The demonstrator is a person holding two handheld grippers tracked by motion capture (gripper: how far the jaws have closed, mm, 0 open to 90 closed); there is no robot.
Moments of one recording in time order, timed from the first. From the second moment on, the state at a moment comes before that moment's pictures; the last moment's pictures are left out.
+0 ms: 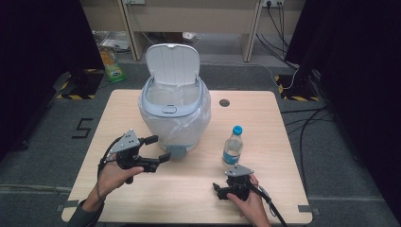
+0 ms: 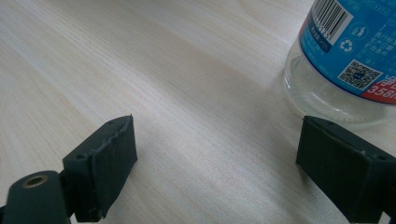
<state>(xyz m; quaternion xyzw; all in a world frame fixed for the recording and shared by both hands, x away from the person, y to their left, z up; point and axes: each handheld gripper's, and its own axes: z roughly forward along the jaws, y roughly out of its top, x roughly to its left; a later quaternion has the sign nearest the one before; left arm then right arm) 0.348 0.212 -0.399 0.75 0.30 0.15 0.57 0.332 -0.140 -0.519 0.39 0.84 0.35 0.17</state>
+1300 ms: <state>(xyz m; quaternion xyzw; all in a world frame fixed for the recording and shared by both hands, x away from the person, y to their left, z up) 0.374 0.226 -0.512 0.80 0.35 0.19 0.45 0.332 -0.141 -0.519 0.39 0.84 0.35 0.17</state>
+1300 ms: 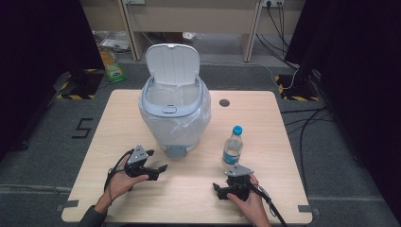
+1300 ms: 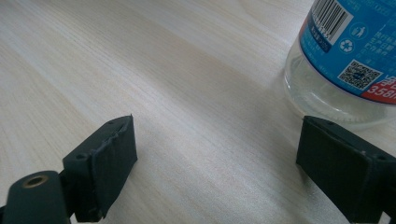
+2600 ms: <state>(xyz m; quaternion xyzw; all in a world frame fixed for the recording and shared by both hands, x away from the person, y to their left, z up) 0.377 0.224 -0.525 0.84 0.35 0.15 0.39 0.331 -0.142 -0.519 0.39 0.84 0.35 0.17</state>
